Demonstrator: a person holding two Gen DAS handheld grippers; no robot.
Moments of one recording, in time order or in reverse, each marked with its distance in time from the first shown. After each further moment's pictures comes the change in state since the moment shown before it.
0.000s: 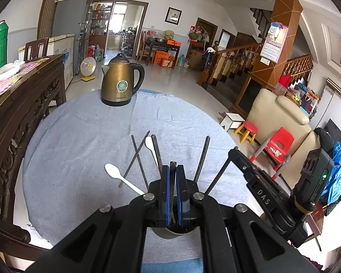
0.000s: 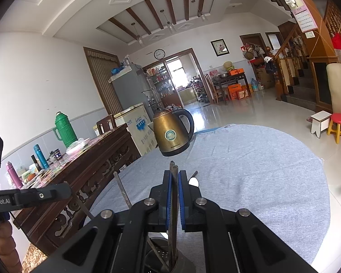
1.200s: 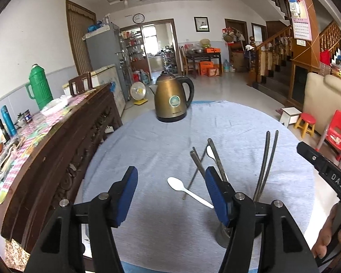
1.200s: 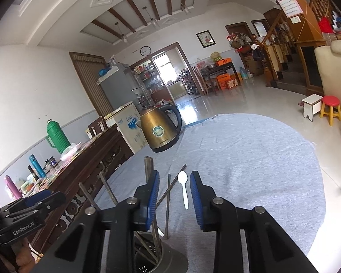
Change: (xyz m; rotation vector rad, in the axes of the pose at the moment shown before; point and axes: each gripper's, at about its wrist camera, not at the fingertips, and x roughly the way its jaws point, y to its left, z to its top) left arm 0.006 -0.005 -0.012 0.157 -0.109 0.450; right arm -0.008 -0.027 0.002 0.095 0.039 -0.044
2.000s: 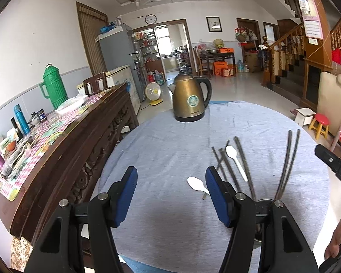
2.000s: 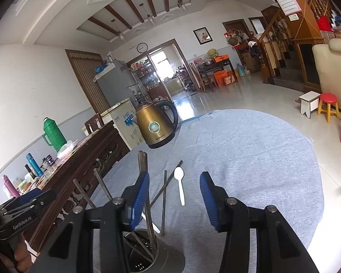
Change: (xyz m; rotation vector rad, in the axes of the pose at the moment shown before) left arm 0.009 0.021 -0.004 -0.013 -0.001 0.103; right arm 0.004 -0.005 -0.005 0.005 0.021 -0.022
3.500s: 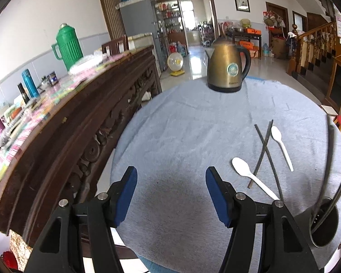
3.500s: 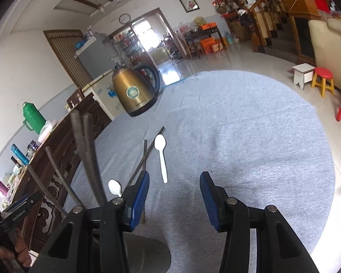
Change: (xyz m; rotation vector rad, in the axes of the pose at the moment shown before) left arm 0.105 0.066 -0.029 -0.107 0.205 0.085; right arm 0.075 -0.028 -0.017 0.053 0.236 -0.075
